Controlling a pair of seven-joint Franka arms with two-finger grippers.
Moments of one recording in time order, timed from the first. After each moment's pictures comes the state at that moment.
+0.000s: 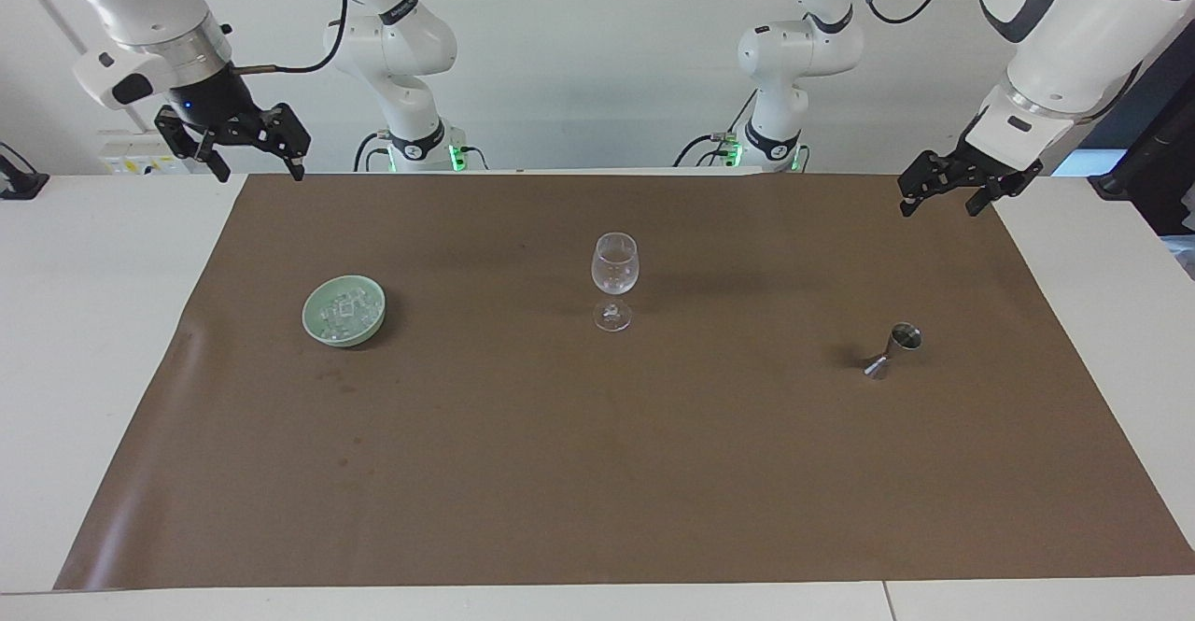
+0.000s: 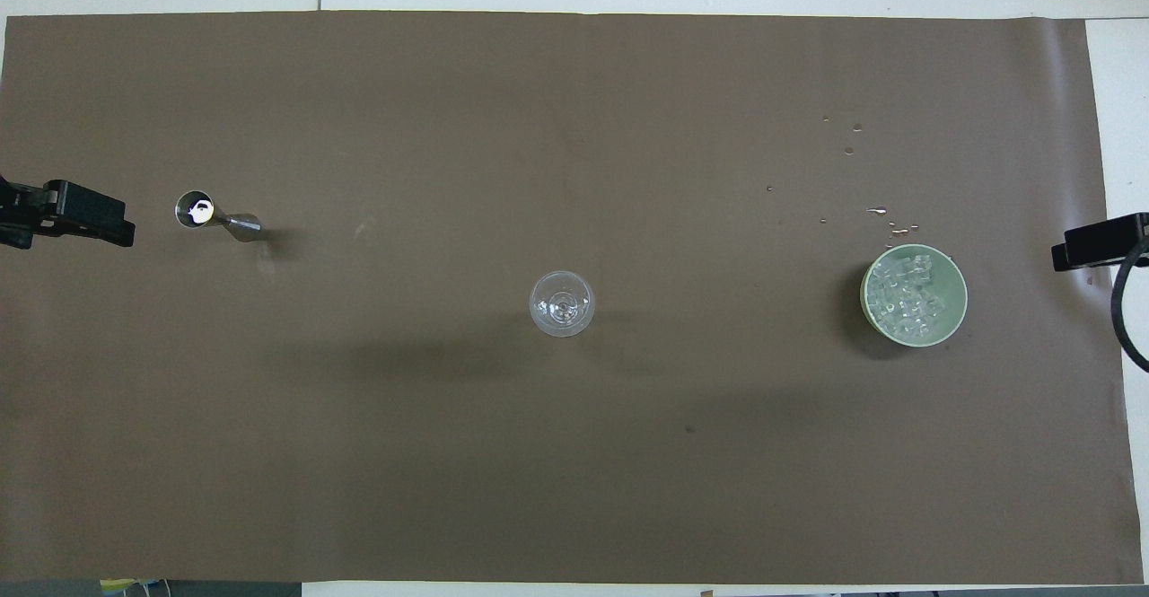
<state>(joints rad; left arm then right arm) 0.02 0.01 -0.06 -1.59 -0.01 1.52 0.03 -0.02 -0.11 -0.05 -1.65 -0.01 1.51 -0.07</state>
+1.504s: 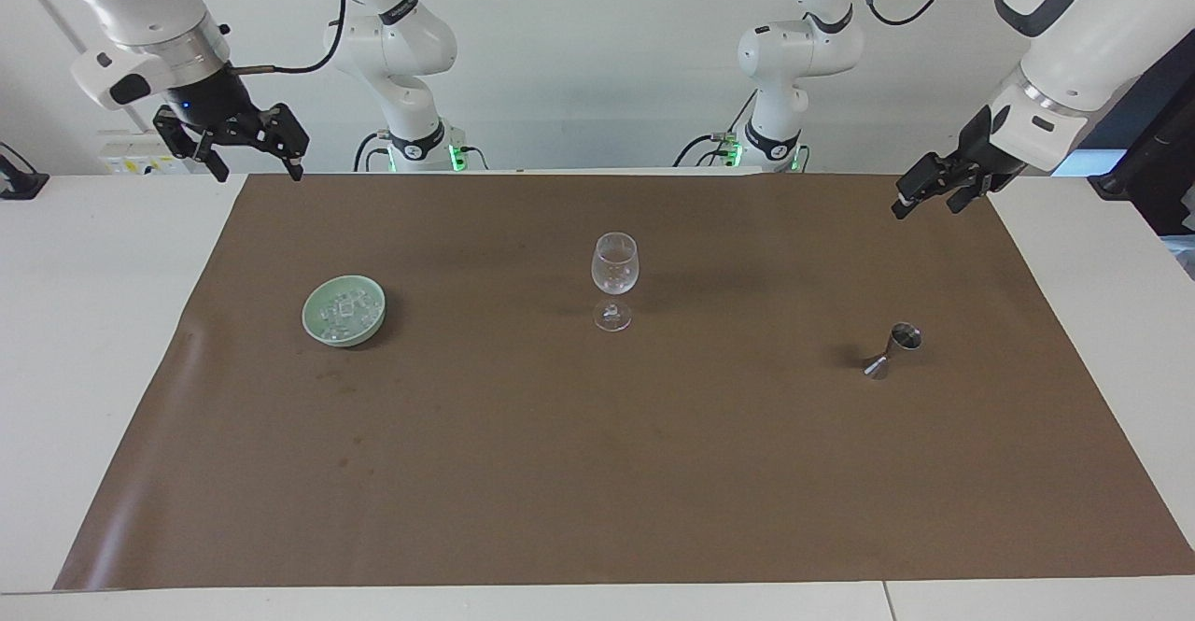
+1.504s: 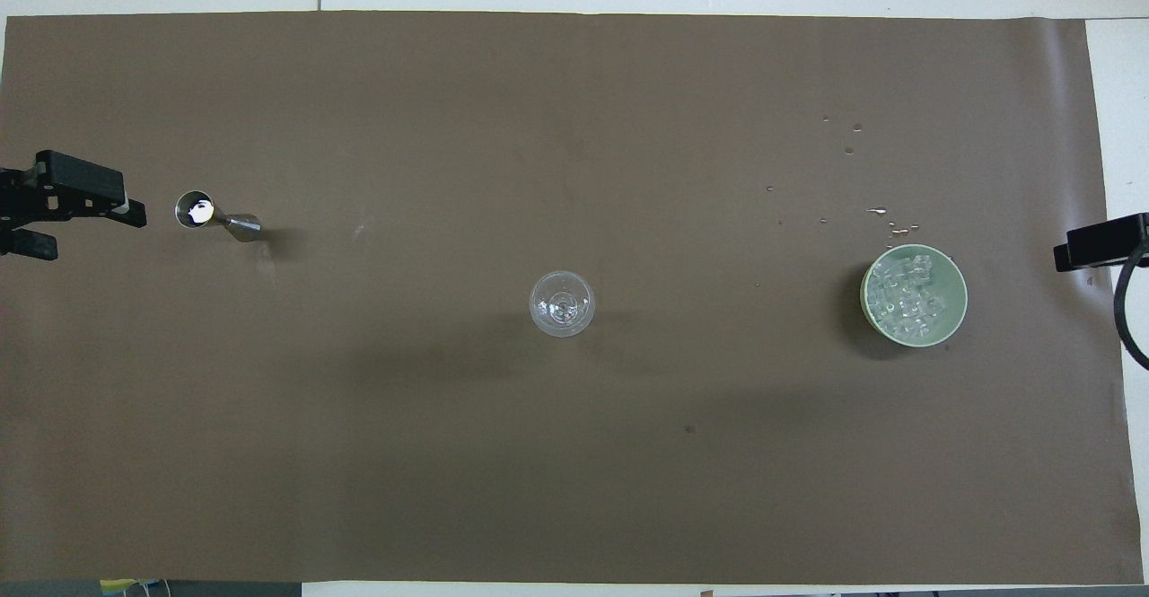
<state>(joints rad) 0.04 0.01 -0.02 -1.58 -0.20 1.52 -0.30 -0.02 -0.11 -0.05 -1.65 -0.01 1.51 -0.07</state>
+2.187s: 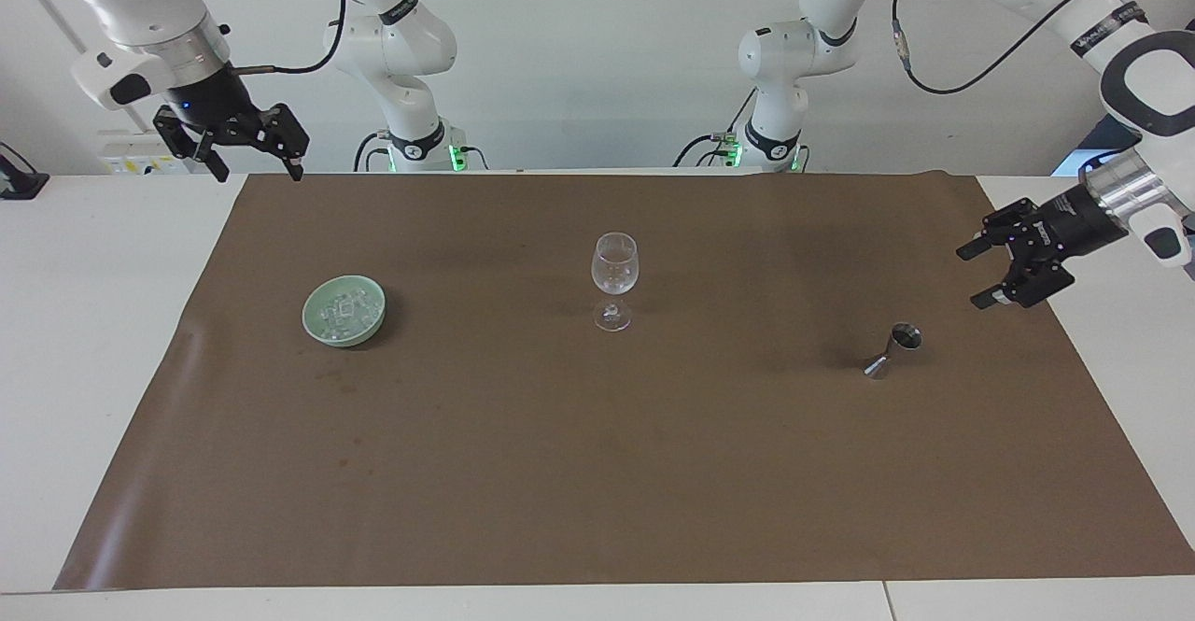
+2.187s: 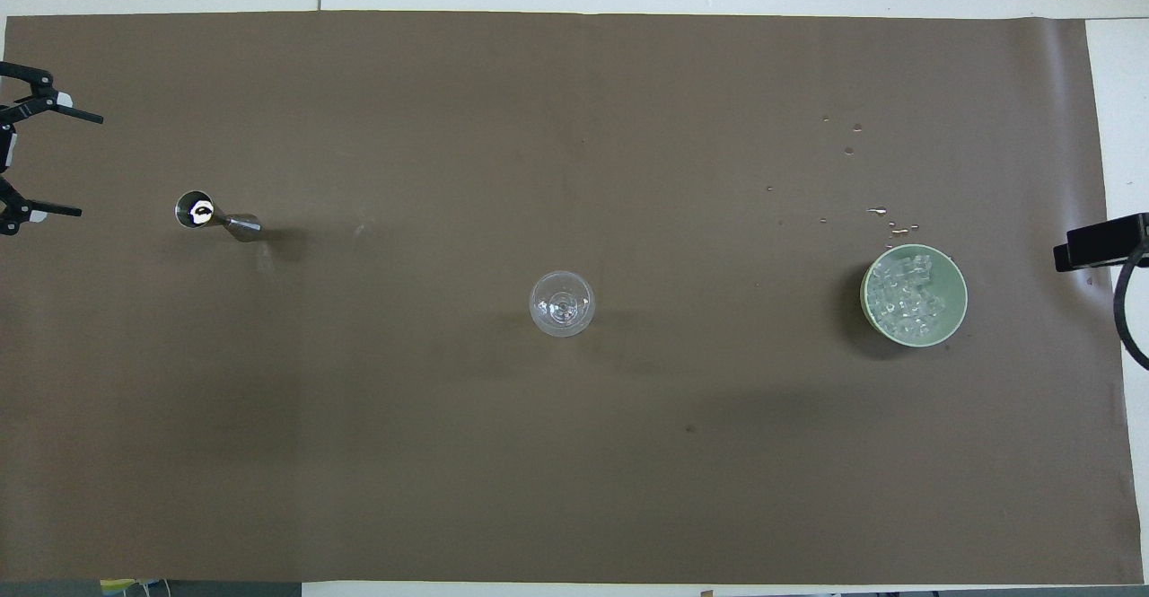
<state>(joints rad) 0.10 0.33 0.20 -1.39 -0.59 1.51 -0.91 -0.02 -0.11 -0.05 -1.65 -0.01 1.51 -0.07</state>
